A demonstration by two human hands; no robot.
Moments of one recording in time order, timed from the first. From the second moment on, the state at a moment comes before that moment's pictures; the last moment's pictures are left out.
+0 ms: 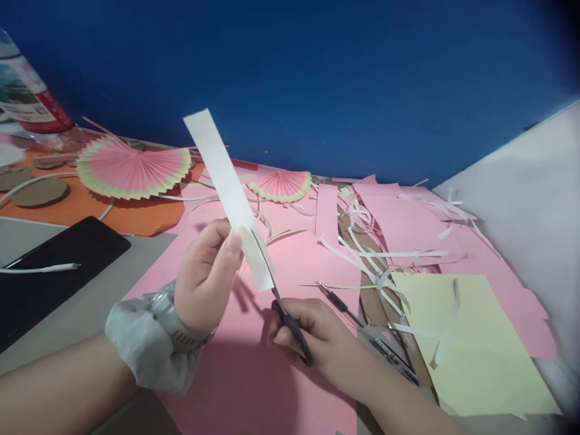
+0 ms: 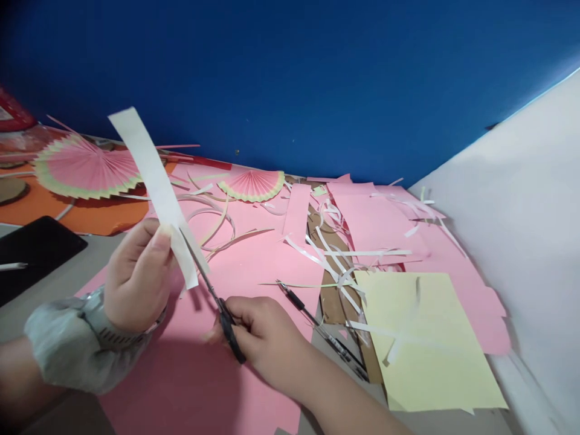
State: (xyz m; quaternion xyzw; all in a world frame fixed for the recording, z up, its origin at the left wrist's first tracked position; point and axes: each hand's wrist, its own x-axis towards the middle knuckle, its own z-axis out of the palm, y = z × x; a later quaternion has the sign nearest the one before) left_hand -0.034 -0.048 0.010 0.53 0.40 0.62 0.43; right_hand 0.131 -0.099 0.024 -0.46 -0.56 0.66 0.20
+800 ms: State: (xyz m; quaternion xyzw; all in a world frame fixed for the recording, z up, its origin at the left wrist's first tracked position) left_hand -0.038 -0.056 0.012 0.65 0.38 0.51 0.41; right_hand 0.129 -0.100 0.035 -0.41 -0.58 0.68 0.21
